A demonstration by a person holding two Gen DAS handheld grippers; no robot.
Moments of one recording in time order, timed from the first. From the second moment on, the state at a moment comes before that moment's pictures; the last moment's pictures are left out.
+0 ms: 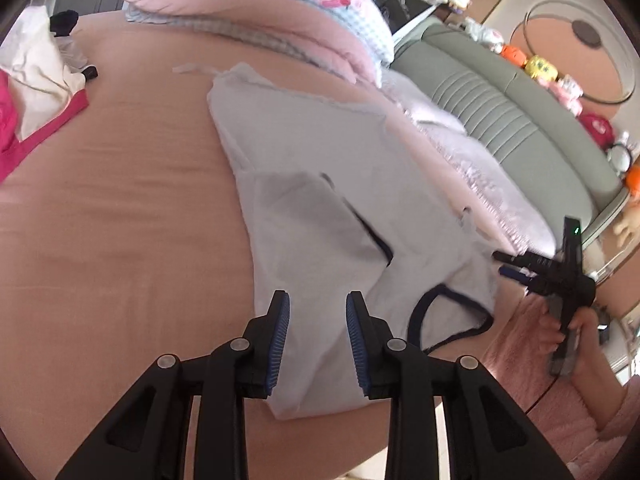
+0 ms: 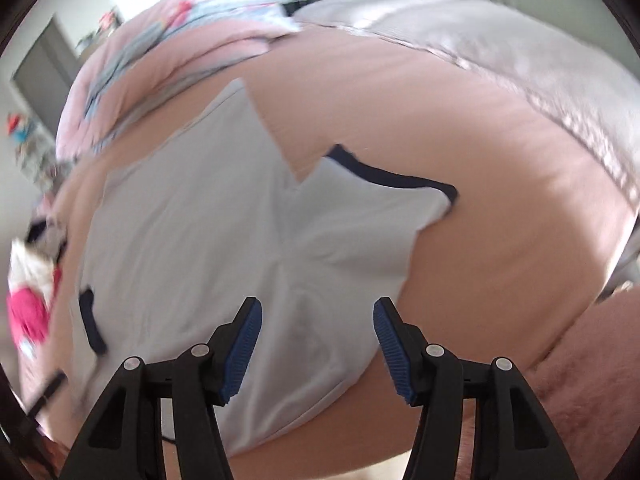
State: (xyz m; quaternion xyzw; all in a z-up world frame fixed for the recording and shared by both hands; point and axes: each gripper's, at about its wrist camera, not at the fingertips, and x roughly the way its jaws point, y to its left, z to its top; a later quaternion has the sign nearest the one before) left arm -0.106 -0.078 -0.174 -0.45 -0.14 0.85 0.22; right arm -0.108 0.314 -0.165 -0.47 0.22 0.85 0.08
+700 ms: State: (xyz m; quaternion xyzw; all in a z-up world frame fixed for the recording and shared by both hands) left arm -0.082 -0.059 -0.183 -0.48 -0.22 0.82 0.21; right arm -0.152 0.316 -0.143 -0.42 0.17 0.89 -0.07
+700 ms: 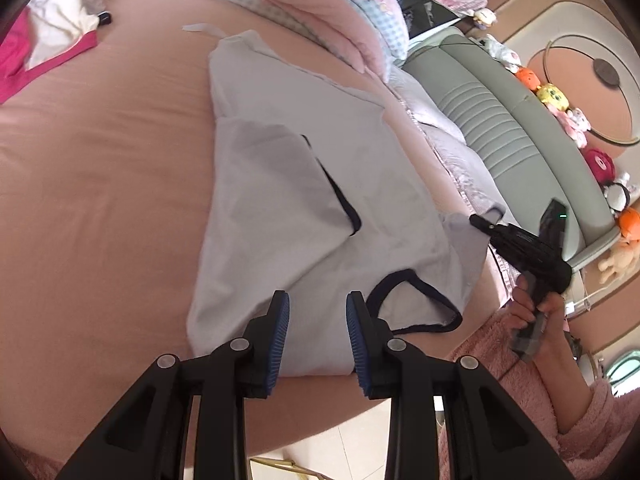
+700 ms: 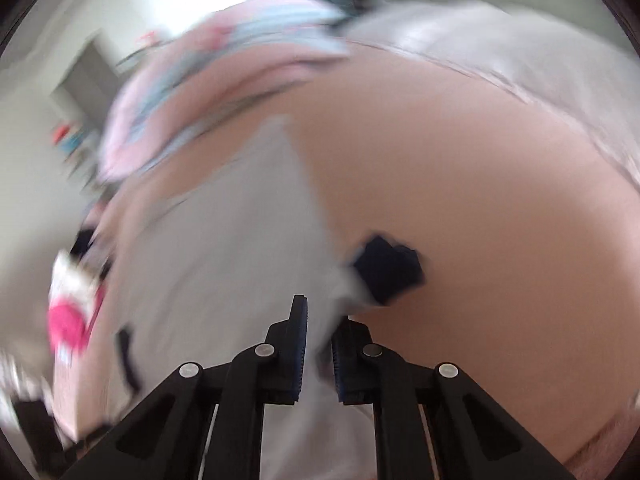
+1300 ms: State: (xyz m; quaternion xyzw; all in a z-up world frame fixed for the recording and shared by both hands) left arm -0.105 0.076 -0.166 -0.48 -0.09 0.83 0.29; right arm -0.144 0.334 -0.164 -0.45 0.19 0.87 -0.06
